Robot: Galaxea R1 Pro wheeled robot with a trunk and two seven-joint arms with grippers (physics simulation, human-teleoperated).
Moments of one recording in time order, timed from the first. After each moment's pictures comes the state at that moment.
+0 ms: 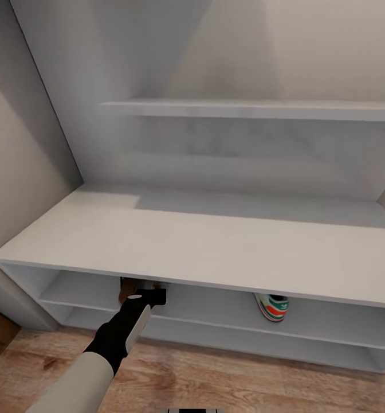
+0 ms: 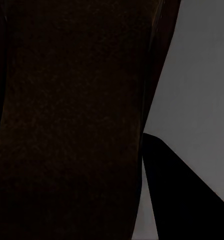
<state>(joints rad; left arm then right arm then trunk) -0.65 -0.10 -0.21 -0.79 0.20 0.43 0.17 -0.56 -0.32 -0.99 -1.53 0.00 0.78 -0.11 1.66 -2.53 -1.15</state>
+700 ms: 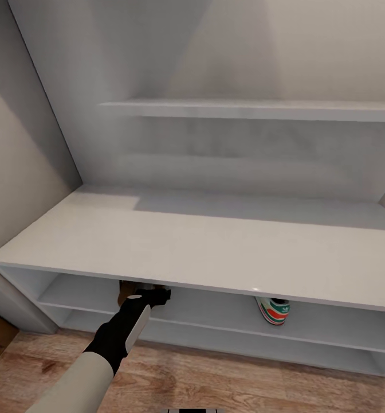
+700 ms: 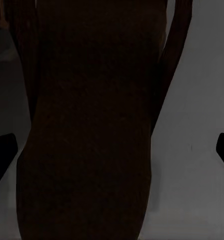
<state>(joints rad) -0.65 -0.10 -0.21 -0.79 0.20 0.43 0.17 -0.56 -0.32 -0.99 -1.54 -0.01 0.78 -0.11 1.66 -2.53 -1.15</state>
